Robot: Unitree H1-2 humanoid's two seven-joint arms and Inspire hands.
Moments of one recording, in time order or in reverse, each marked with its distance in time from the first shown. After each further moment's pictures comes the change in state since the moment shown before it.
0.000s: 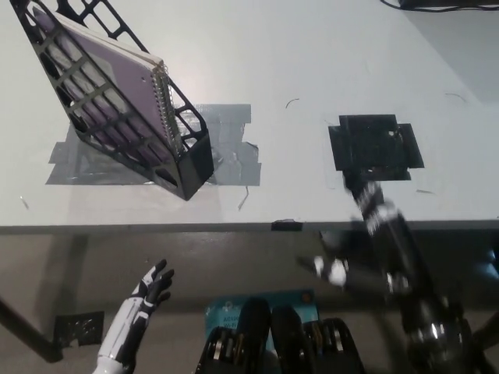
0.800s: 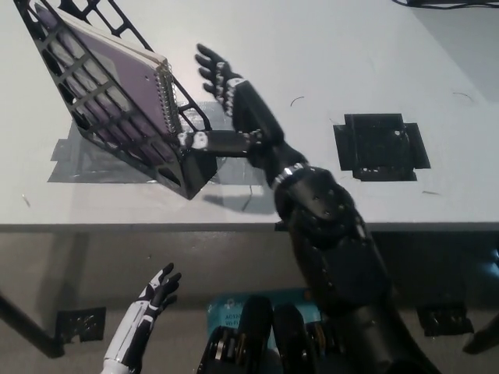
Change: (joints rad) left_arm -0.005 -0.003 -0.015 -0.001 0.007 -0.003 0.000; right_arm -0.610 0.211 -0.045 0.740 0.048 0.090 -0.001
